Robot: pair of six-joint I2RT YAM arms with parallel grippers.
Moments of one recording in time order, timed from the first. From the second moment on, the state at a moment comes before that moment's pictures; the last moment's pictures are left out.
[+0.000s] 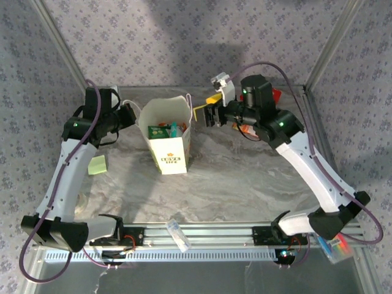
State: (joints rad) left arm -0.22 1.23 1.46 -0.92 0.08 -0.48; right arm 0.62 1.35 1.61 -0.62 -0.34 0.13
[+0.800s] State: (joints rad) left arm -0.25 1.27 1.49 -0.92 0.06 -0.48; right arm 0.09 1.22 1.23 -0.63 -0.13 0.42
